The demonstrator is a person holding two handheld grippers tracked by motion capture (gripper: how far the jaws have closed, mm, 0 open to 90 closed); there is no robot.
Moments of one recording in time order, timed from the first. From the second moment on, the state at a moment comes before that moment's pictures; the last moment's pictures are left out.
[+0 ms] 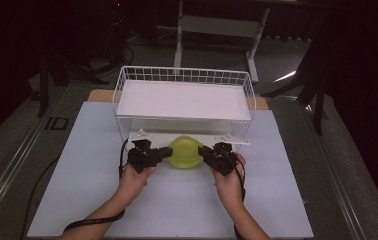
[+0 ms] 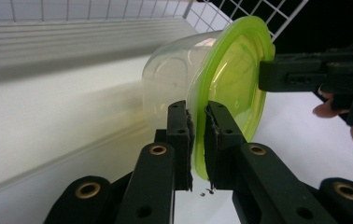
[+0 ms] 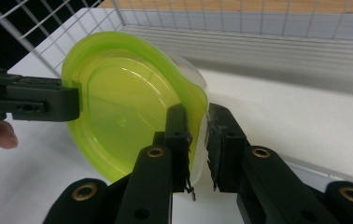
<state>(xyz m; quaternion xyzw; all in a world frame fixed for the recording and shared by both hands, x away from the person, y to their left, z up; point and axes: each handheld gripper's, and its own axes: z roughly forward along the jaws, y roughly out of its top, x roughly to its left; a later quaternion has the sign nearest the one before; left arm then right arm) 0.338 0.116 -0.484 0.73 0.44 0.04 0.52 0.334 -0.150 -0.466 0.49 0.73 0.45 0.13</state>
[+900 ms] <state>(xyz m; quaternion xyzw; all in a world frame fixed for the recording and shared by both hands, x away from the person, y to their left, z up) 0.374 0.119 -0.501 0.72 0.46 0.05 0.52 0.361 -0.137 -0.477 0.51 0.73 0.44 0.14</state>
